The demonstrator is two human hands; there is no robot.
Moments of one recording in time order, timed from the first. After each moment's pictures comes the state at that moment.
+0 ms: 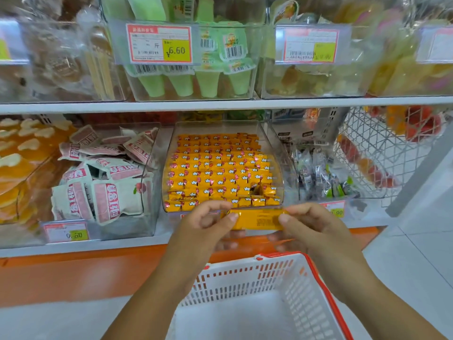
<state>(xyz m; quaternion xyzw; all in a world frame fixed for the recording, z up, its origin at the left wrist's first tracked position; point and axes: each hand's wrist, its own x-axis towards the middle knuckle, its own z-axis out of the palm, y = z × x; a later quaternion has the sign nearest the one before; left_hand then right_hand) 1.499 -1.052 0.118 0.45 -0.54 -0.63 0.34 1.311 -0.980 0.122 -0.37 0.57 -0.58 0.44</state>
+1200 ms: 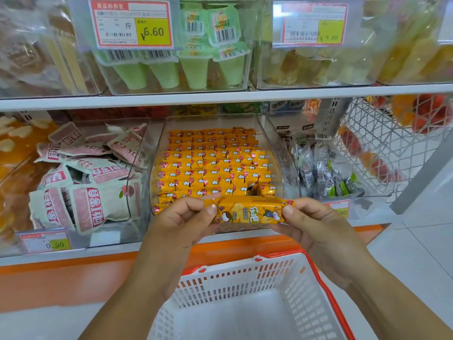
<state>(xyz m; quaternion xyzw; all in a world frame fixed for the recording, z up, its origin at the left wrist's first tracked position) 1.504 -1.069 0.121 0.43 -0.49 -0.63 0.42 1.288 -1.011 0.106 -0.34 0.46 -0.60 0.56</state>
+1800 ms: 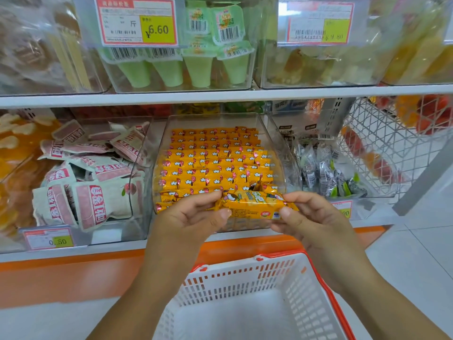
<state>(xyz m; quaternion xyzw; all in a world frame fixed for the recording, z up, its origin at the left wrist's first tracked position) 1.501 -1.064 0.123 0.44 -0.54 -0.57 0.44 1.300 -1.007 0.109 -0.37 0.51 -0.62 0.47</state>
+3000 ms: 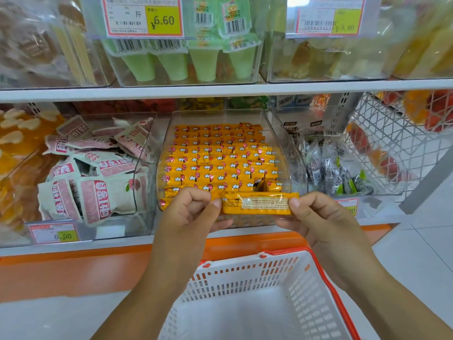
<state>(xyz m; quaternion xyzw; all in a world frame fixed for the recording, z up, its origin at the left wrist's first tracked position) 1.498 -1.062 0.125 0.45 -0.52 -0.57 0.44 1.297 -1.009 0.105 -0.38 0.52 -0.60 0.48</state>
